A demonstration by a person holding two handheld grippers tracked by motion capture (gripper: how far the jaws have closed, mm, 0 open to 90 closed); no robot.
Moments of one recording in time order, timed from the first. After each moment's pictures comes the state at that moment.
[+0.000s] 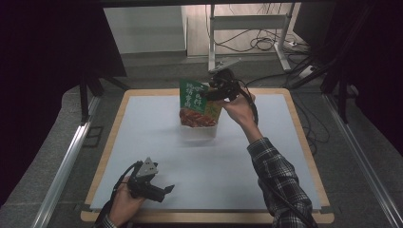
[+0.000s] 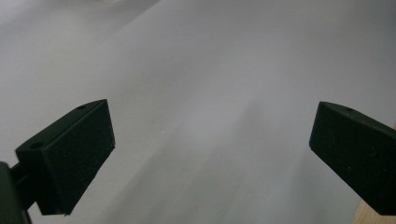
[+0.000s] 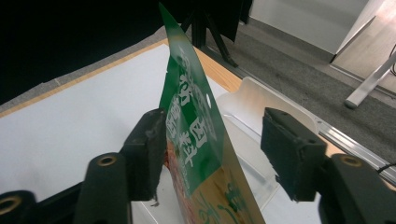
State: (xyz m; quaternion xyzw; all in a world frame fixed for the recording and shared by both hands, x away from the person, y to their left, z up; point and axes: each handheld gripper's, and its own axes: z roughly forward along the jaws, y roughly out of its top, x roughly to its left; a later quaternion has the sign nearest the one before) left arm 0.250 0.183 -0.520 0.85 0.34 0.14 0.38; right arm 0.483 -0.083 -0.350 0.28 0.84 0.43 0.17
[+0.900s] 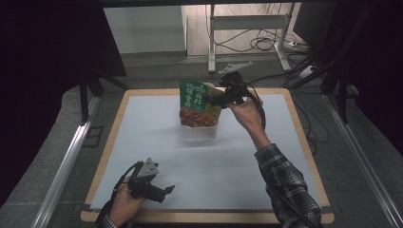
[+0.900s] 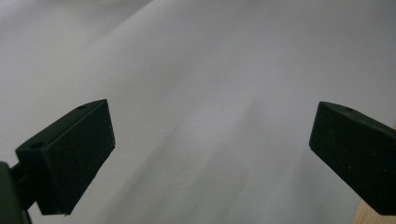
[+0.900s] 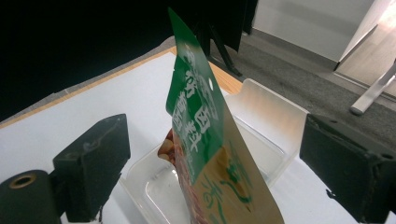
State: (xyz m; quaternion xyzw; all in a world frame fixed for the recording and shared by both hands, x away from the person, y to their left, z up) left arm 0.250 0.182 -0.521 0.85 0.34 0.14 0.37; right arm 0.470 -0.105 -0.349 0.28 0.83 0.46 0.16
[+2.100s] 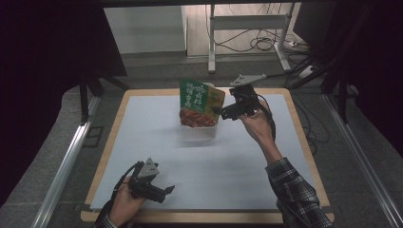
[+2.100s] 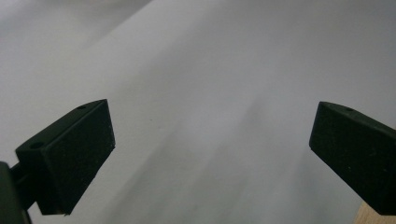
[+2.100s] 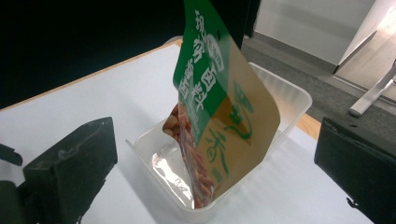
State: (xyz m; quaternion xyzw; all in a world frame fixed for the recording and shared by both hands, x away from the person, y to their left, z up) left arm 0.250 0.181 -0.521 0.86 0.33 0.14 0.37; right arm 0.441 -0.136 -0.362 0.26 0.83 0.46 0.16
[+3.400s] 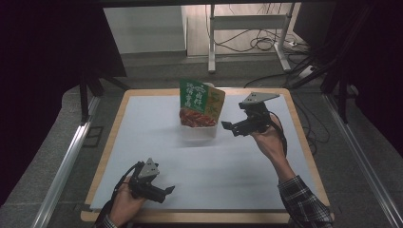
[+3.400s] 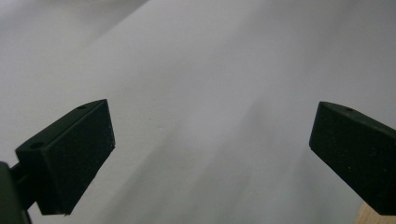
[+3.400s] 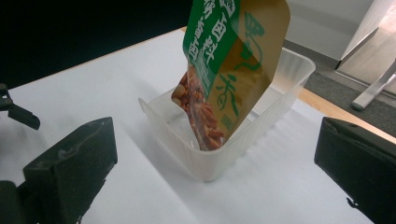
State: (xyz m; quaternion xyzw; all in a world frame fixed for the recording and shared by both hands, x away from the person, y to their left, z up) left arm 0.250 0.180 -0.522 0.86 0.33 0.14 0.37; right arm 0.407 -0.171 -0.388 0.26 0.83 0.47 0.16
